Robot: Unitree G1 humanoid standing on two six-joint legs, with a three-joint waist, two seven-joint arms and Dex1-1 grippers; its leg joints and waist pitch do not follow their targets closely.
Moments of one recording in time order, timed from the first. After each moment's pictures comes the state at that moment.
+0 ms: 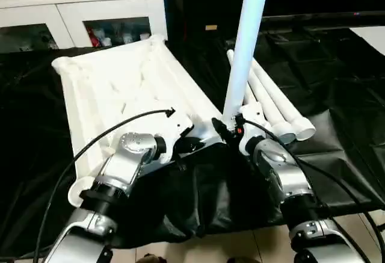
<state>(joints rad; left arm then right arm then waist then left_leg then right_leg) -0.53 0.20 -0.20 0.43 0.06 0.35 -0.89 -0.50 -0.07 0.02 0.63 0.05 0.05 0.44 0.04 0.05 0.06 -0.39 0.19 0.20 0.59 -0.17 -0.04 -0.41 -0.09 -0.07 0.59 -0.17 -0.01</state>
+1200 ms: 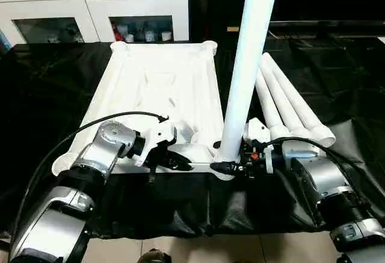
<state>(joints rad) -0.67 0.36 -0.28 0.76 0.00 0.01 -1.37 -0.47 -0.33 0.19 0.49 0.15 0.11 1.15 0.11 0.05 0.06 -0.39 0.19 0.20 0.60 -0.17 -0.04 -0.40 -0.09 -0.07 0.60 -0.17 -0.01</state>
